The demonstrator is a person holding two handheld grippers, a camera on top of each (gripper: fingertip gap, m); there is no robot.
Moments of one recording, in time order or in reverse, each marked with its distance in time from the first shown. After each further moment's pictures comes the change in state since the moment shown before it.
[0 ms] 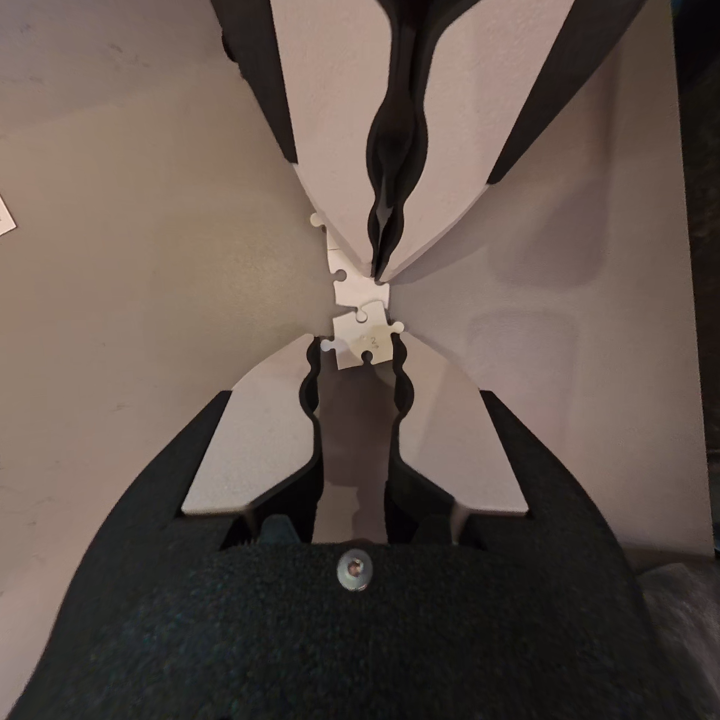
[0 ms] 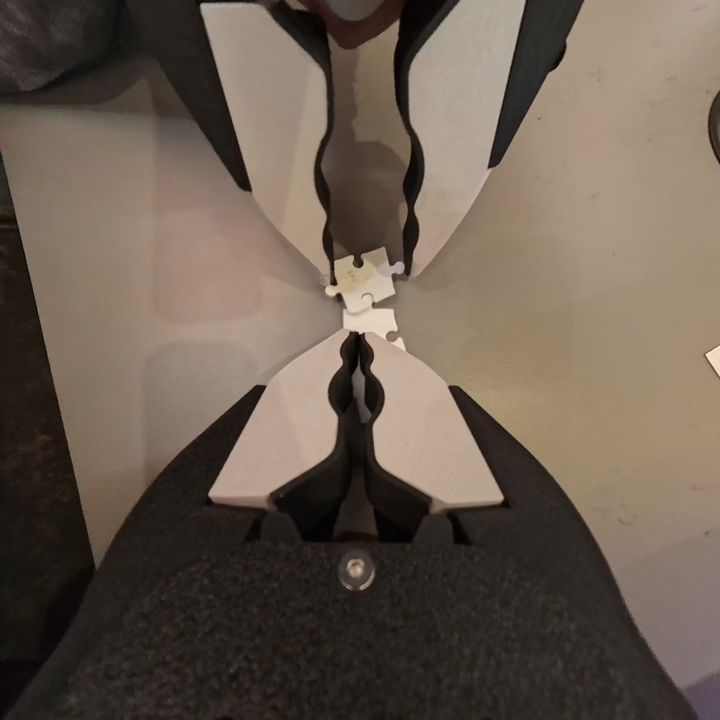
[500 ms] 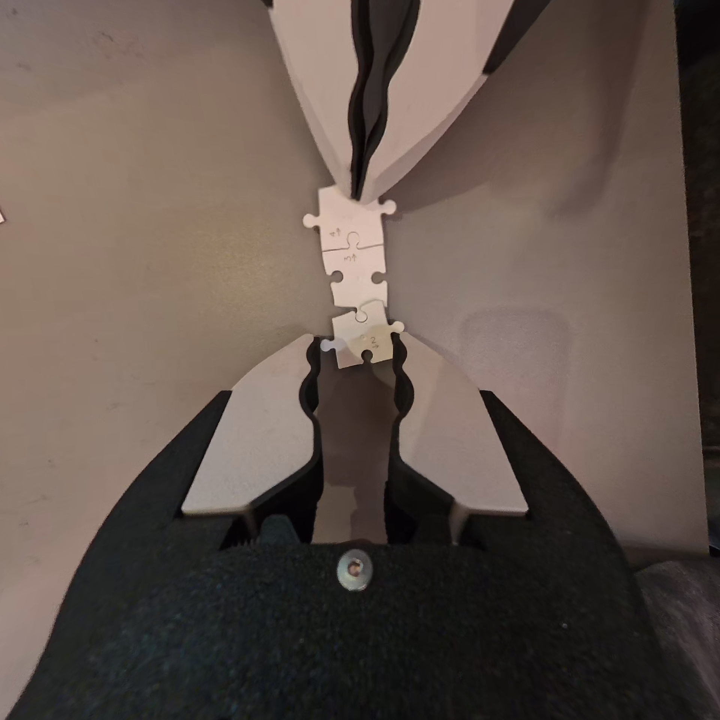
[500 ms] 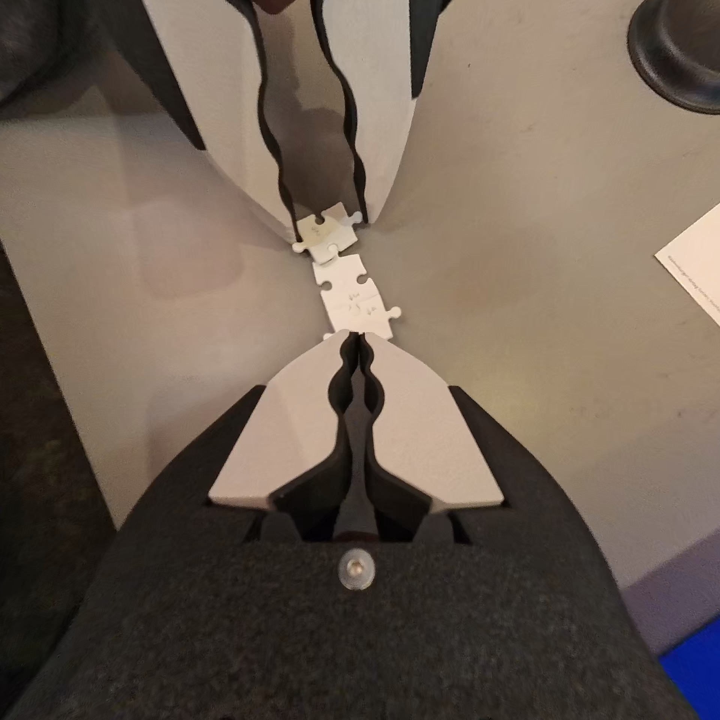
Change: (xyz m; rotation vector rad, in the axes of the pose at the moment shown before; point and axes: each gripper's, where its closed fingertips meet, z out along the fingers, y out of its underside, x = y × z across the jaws) left arm 0.001 0.002 0.001 -0.010 0.010 -0.009; right arm 0.010 0.019 -0.023 0.000 0.089 0.129
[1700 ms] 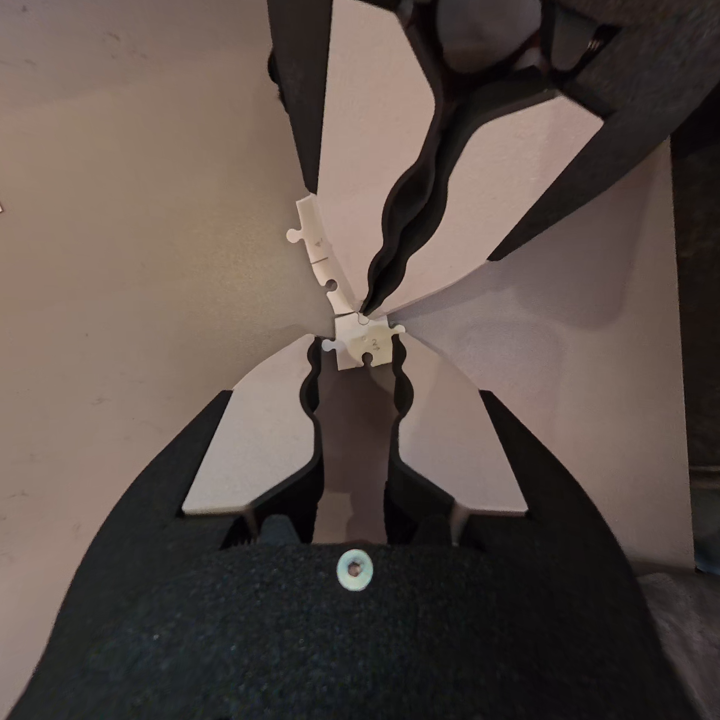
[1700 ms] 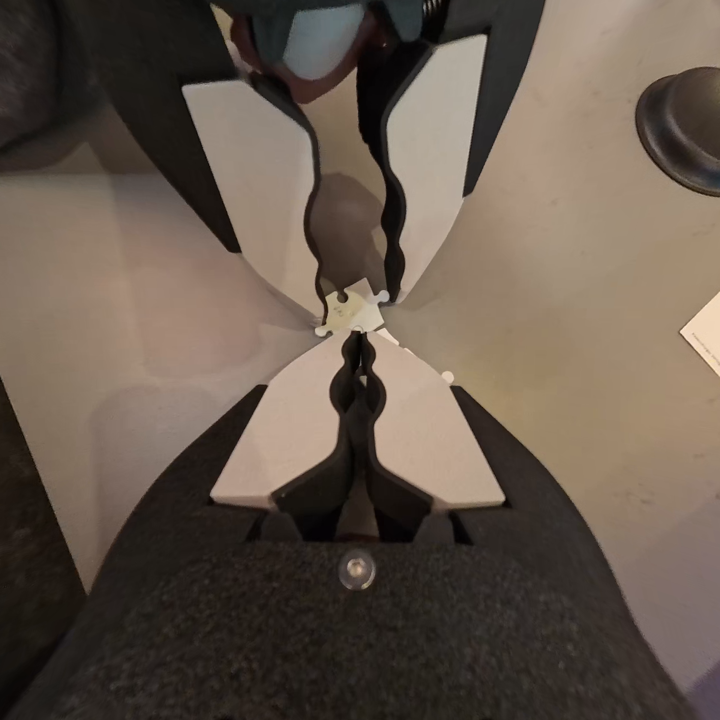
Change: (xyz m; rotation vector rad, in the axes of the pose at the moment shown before) left arm 0.004 -0.002 0.001 0.027 -0.015 -0.039; right arm -0.017 -0.028 0.031 0.050 0.070 -0.042
